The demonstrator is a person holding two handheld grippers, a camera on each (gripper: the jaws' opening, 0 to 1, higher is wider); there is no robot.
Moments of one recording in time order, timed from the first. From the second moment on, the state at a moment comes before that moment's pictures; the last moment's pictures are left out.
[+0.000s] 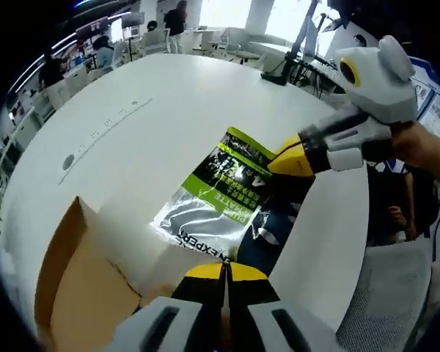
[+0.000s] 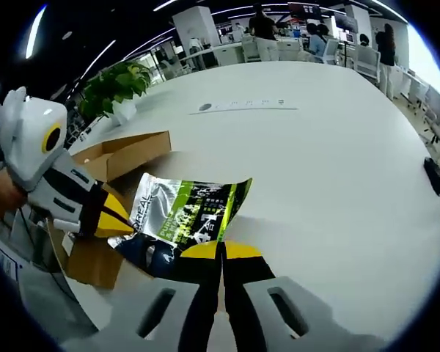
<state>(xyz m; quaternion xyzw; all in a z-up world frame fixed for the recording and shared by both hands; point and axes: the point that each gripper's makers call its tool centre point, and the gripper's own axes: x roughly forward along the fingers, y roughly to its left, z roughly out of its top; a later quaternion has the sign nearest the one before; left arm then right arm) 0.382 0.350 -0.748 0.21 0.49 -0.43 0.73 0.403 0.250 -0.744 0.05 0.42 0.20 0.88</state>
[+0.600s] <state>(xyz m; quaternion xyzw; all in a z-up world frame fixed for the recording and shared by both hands) 0.376 0.345 -0.774 0.25 0.51 -0.44 0.70 0.404 0.244 -0.771 0.04 0.44 0.19 0.88</state>
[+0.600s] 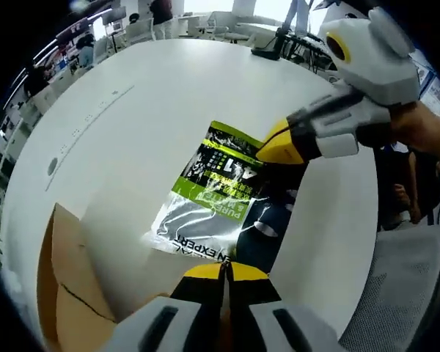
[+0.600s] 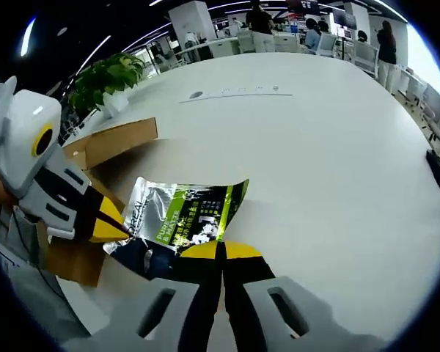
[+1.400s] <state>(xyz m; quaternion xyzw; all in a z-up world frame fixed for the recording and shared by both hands) 0.380 0.351 -0.747 0.23 0.47 -0.45 0.72 0.402 0.244 -0.783 0.05 0.45 0.15 0.88</state>
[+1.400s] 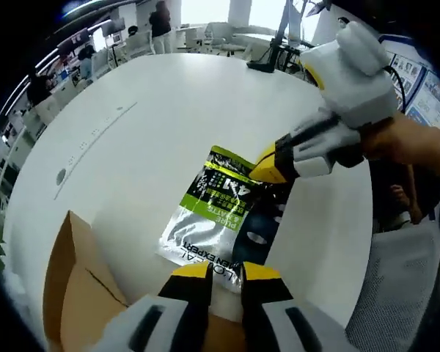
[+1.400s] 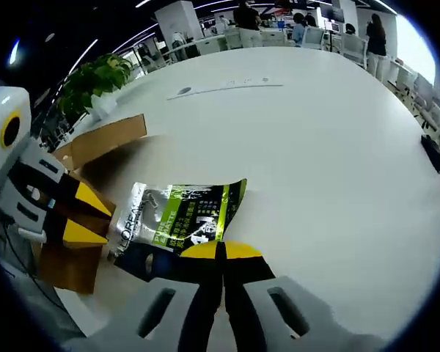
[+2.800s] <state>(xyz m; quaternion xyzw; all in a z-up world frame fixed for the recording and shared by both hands) 0.362 0.410 -0.680 0.13 0.41 -0.41 0.80 0.388 0.246 -0.749 -0.03 0.40 0.17 0.90</state>
